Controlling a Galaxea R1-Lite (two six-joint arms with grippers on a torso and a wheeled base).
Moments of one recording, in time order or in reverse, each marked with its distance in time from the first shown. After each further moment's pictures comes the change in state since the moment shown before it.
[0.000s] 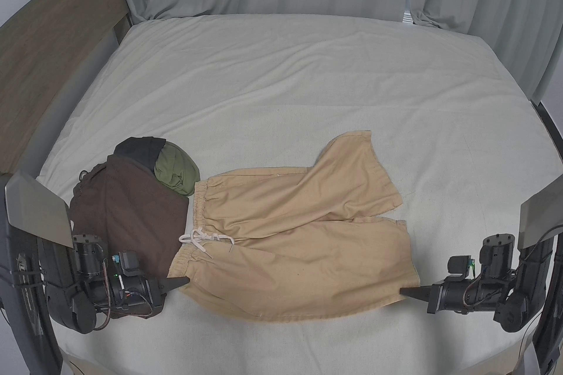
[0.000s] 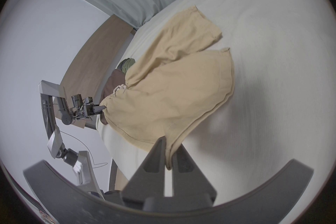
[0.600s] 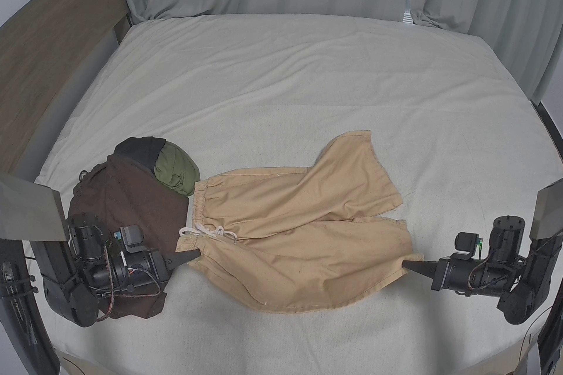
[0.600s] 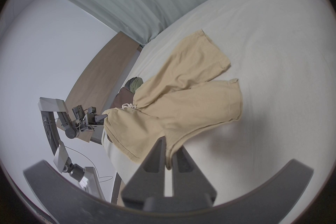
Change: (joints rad) left arm -0.098 -0.146 -0.074 0.000 0.034 -0.279; right arm -0.001 -0.110 -0.074 0.000 -0.001 0.100
